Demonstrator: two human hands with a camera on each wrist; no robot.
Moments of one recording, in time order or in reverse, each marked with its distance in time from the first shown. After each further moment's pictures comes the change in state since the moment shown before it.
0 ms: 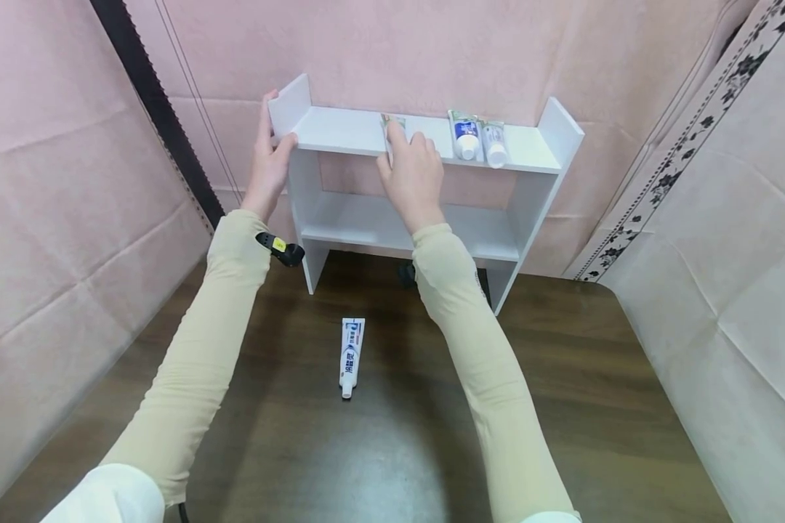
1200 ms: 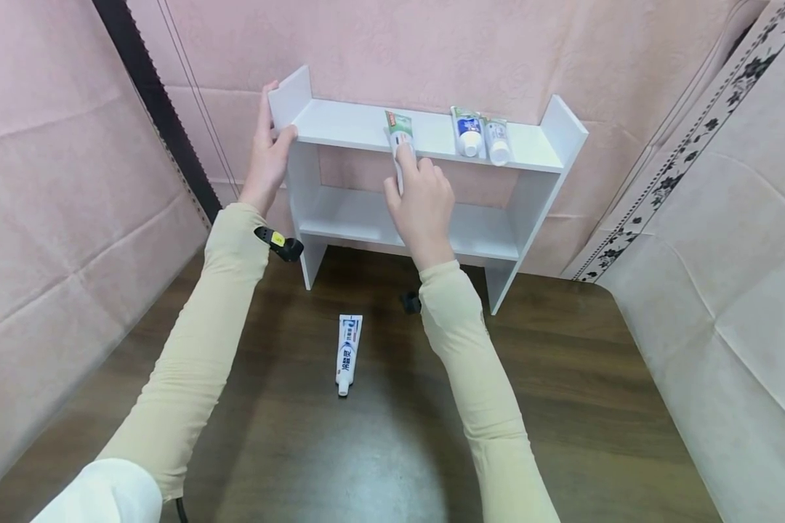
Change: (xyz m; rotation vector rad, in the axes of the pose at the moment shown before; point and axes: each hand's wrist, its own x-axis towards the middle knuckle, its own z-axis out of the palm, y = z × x) left_hand 0.006 -0.003 0.001 -0.001 0.002 -0.003; right_hand -0.043 0.008 0.000 0.056 0.156 -0.038
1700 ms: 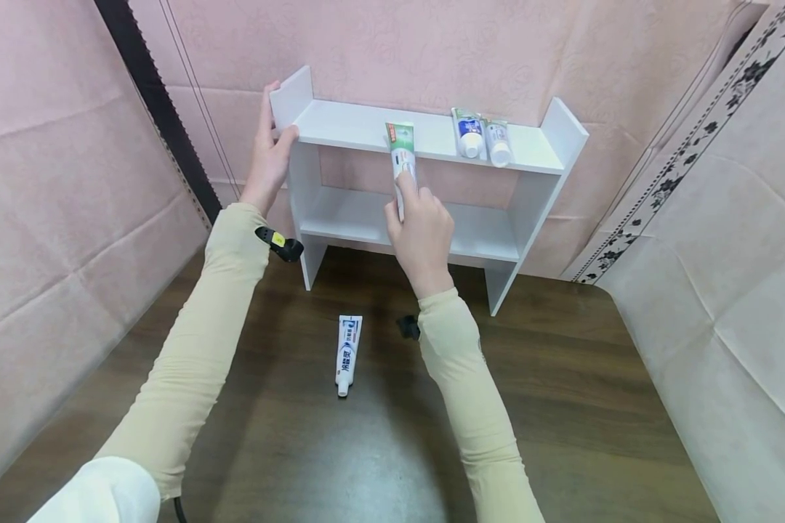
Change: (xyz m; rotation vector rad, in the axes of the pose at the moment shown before) left_hand 0.000 0.000 0.000 0.008 0.005 0.007; right_hand -0.032 0.000 0.004 0.040 0.086 -0.039
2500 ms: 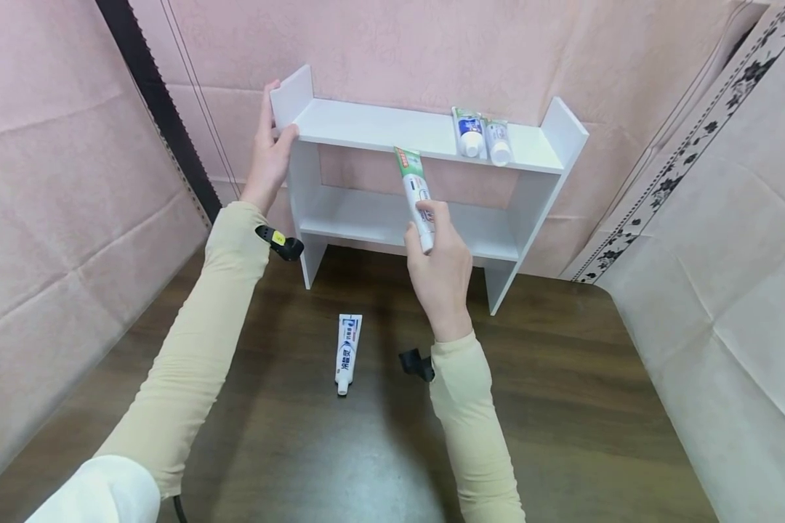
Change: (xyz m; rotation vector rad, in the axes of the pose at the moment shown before) left_hand -0.001 0.001 0.000 0.009 0.007 -0.009; right_hand -0.042 -0.002 -0.037 0.276 0.006 0.239
